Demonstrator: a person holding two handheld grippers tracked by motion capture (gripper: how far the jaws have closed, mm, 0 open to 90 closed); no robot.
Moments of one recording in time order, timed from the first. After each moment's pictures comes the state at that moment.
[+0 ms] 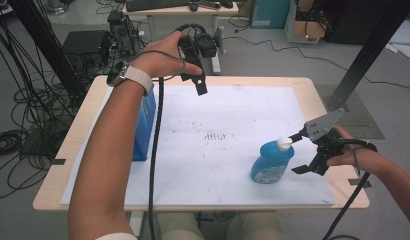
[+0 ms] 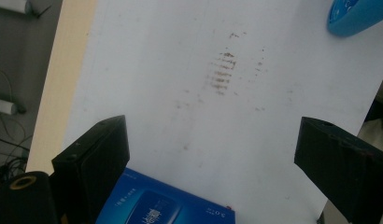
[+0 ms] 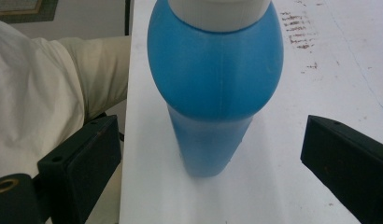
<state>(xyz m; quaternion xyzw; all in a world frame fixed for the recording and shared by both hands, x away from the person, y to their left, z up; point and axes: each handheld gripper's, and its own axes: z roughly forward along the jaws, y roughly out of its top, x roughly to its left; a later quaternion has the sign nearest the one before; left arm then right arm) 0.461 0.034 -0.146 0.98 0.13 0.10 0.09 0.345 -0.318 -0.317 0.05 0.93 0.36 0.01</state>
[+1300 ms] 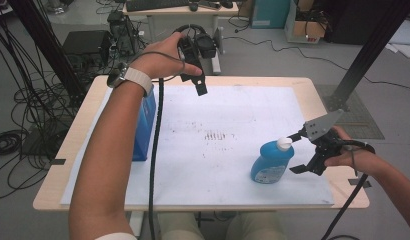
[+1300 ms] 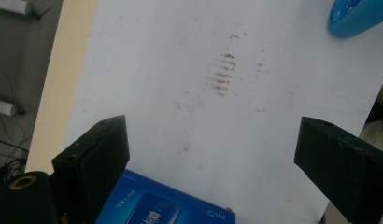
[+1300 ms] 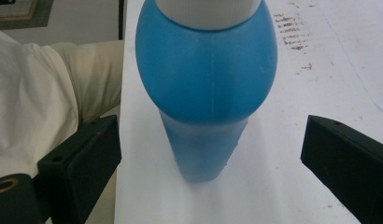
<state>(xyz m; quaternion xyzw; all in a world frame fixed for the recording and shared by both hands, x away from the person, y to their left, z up) 0.462 0.034 -0.148 0.98 0.13 0.10 0.09 0.345 -0.314 -0.323 0.07 0.92 0.39 0.01</state>
